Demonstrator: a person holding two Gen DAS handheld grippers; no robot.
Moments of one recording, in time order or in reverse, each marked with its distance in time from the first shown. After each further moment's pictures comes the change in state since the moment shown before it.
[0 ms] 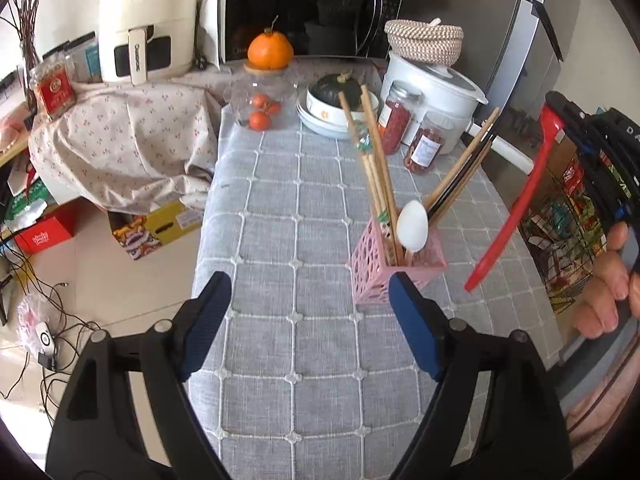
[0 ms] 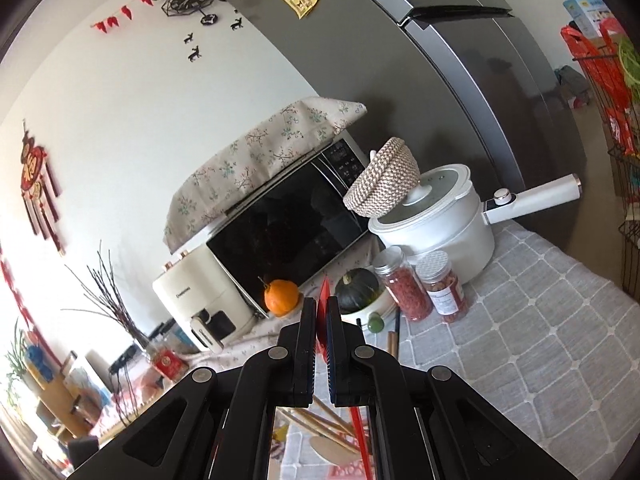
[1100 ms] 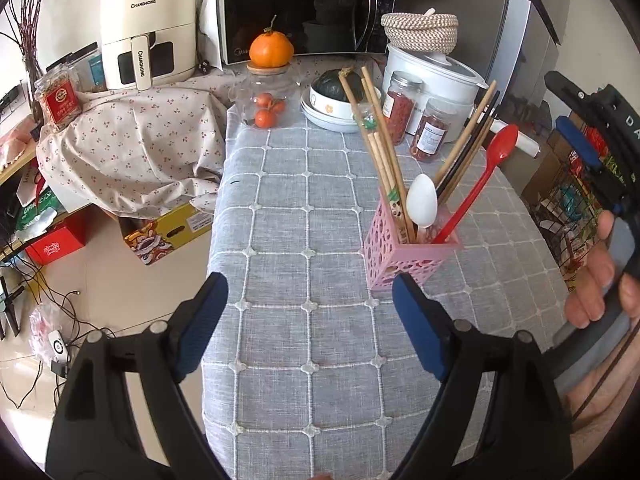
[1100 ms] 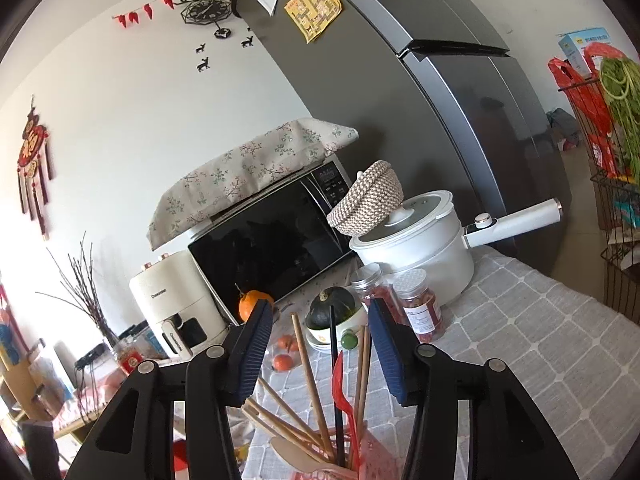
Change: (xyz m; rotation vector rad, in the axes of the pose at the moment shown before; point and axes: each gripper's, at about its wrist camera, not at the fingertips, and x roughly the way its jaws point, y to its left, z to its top) left arm -0.007 -0.006 -0.018 0.062 -0.034 0.057; right arm -0.014 -0.004 -0.027 -0.120 -0.101 -0.081
